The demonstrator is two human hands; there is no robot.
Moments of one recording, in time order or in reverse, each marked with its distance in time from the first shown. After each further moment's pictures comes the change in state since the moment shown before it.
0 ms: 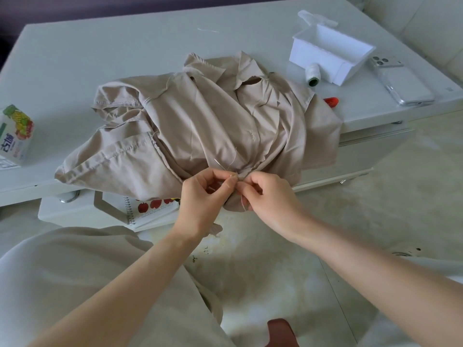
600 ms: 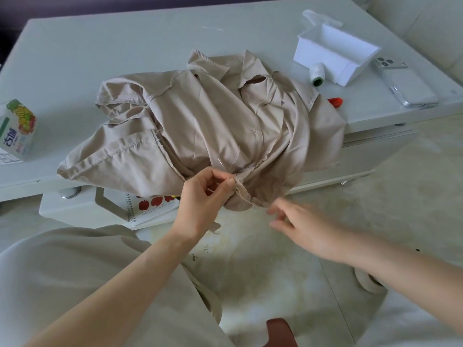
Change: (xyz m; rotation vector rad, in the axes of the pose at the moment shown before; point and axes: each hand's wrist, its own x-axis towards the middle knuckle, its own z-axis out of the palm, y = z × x) left_hand -0.004 -0.003 -0.010 0.022 -0.066 -0.037; right_hand -0.022 0.045 -0.032 -0.517 -0.360 -0.049
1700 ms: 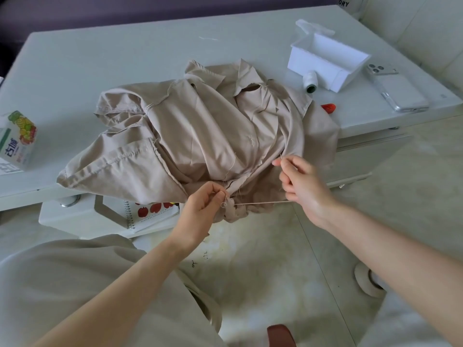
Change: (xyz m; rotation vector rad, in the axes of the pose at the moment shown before) left_hand 0.000 -0.010 -0.002 0.016 -0.153 -0.045; right_hand 0.041 -0.004 -0.027 1.154 0.432 0.213
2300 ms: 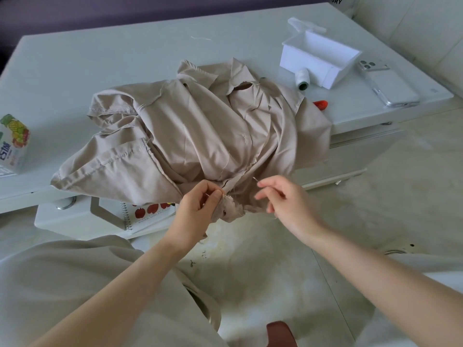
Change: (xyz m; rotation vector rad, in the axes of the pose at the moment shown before) left_hand 0.000 -0.007 0.000 0.159 0.055 0.044; right_hand -0.024 0.031 0.007 -0.407 0.007 -0.185
